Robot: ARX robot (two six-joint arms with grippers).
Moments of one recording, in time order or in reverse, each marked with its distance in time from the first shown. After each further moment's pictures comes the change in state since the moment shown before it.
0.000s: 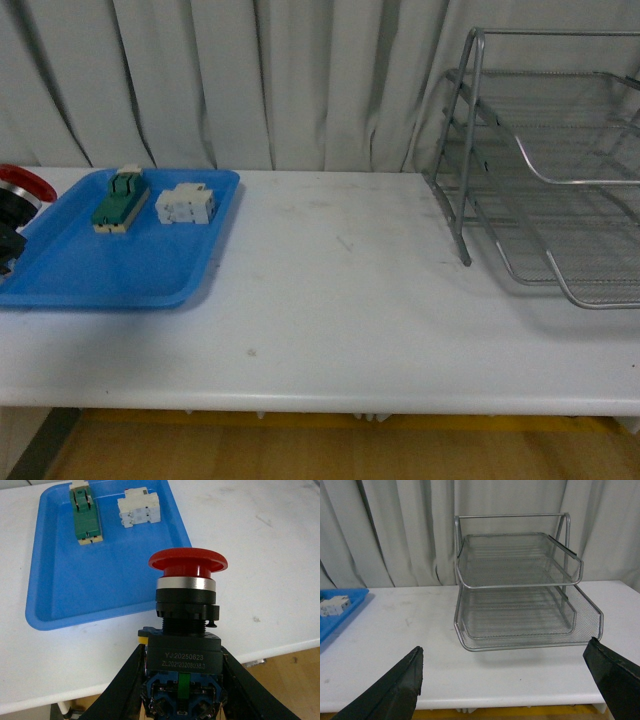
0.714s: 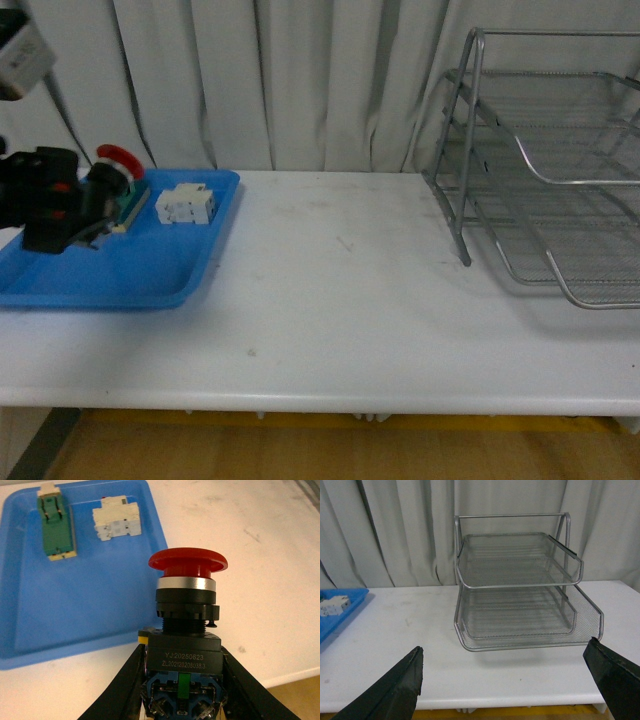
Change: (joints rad) left arm -0.092 0.232 0.209 -0.006 -0.031 -0.073; right arm 0.000 0.000 0.000 0.000 0.000 0.000
